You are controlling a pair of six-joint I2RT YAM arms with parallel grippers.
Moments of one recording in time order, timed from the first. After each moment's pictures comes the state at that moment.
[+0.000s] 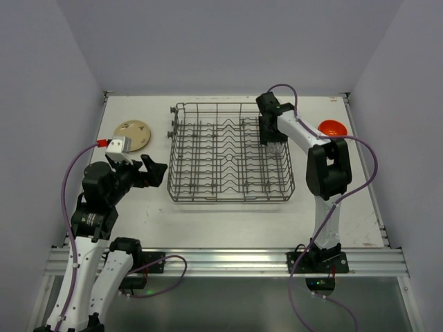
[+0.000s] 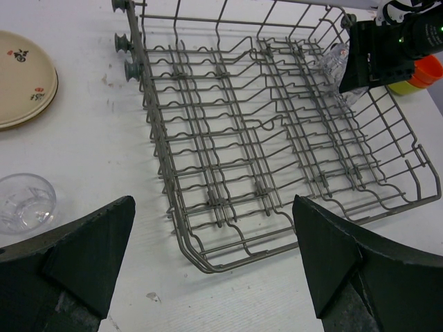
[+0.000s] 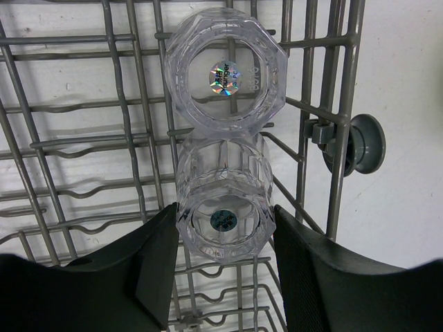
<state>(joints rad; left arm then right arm) -0.11 0.56 0.75 -0.49 0.27 -0.28 0.36 2.07 1.73 -0.84 0.35 0.29</state>
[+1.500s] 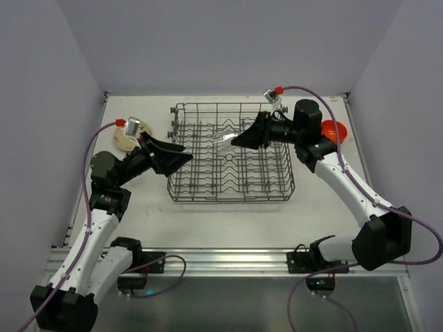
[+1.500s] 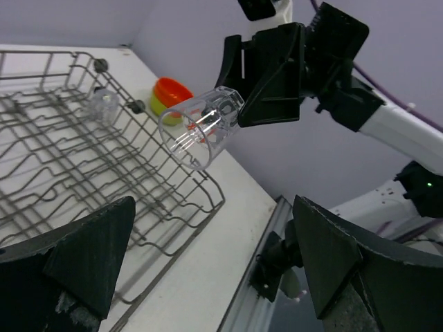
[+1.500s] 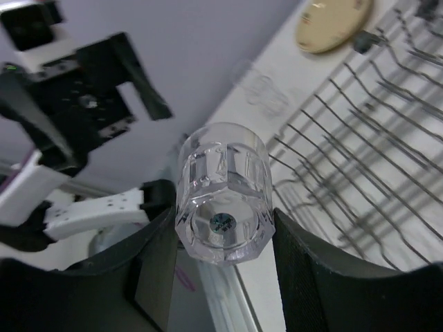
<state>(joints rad) -0.14 0.74 0.65 0.26 0.78 -0.78 0.37 1.35 1.19 -0.15 -0.81 0.57</state>
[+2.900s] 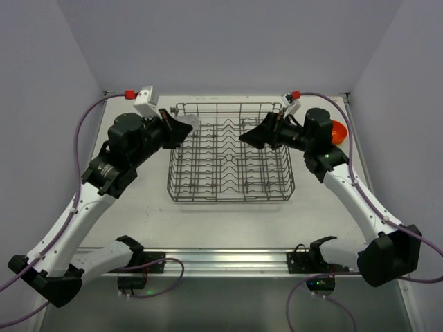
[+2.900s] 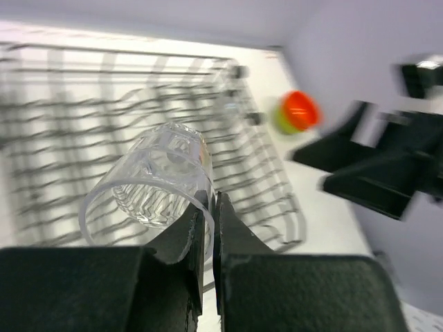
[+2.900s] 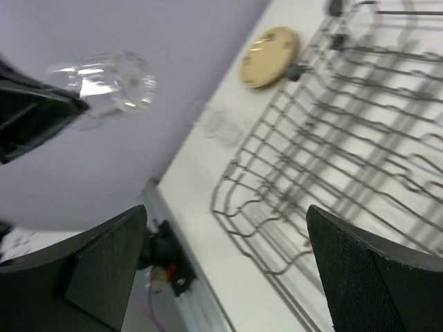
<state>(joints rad) -0.53 1.03 1.18 -0.26 0.16 -0.58 0.34 1.23 1.04 0.03 -0.73 0.68</state>
